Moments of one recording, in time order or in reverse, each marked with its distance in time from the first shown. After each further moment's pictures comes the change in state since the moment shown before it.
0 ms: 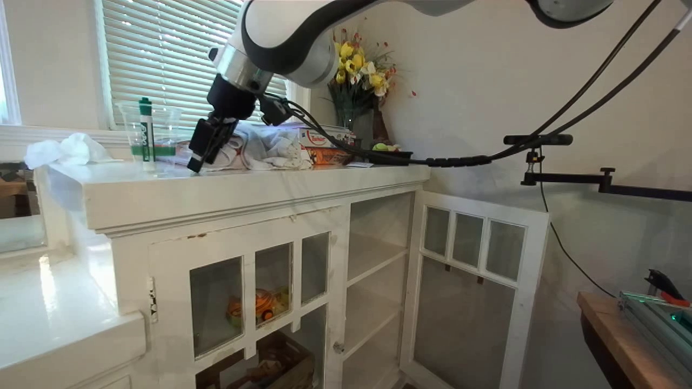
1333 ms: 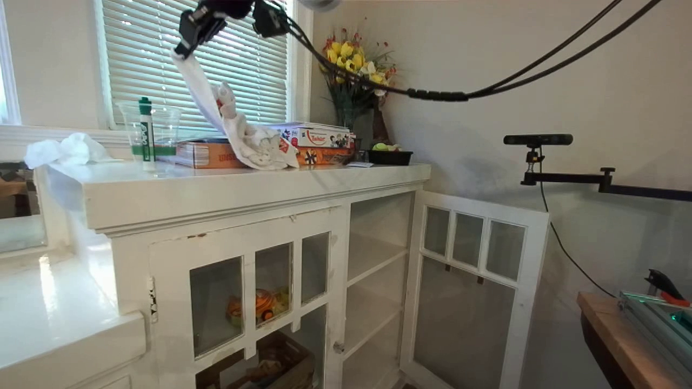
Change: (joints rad) arm 0.047 -0.143 -0.067 0.078 -0.095 0.153 0.046
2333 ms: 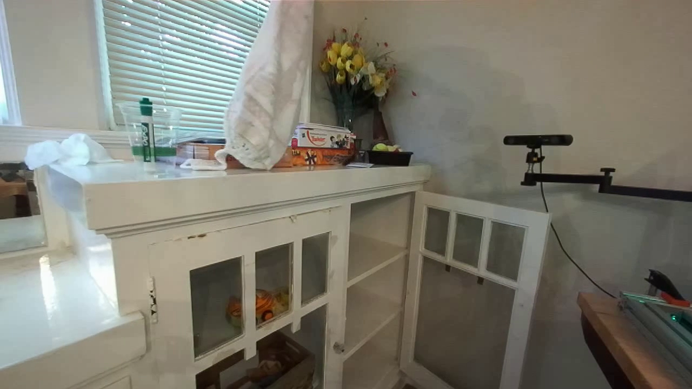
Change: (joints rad) arm 0.734 -0.510 -0.867 -0.096 -0.967 -0.292 0.929
